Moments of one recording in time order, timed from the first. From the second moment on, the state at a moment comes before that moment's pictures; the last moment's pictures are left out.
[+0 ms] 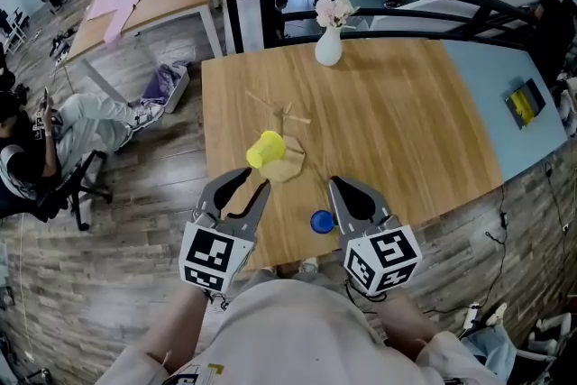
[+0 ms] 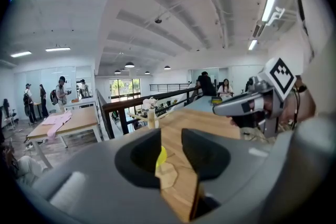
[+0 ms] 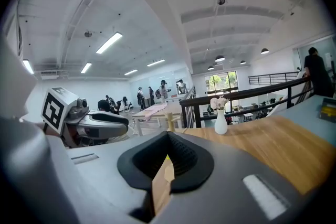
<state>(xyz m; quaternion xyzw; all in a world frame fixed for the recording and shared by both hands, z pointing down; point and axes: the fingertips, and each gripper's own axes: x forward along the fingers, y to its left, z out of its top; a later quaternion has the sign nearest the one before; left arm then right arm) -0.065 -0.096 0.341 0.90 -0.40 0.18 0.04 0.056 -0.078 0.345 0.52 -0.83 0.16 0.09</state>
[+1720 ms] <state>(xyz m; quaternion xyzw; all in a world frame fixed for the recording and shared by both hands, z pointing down) -0.026 -0.087 0.433 0.91 -0.33 0.23 0.10 0.064 -0.066 0.445 0.51 -0.82 0.23 0.13</state>
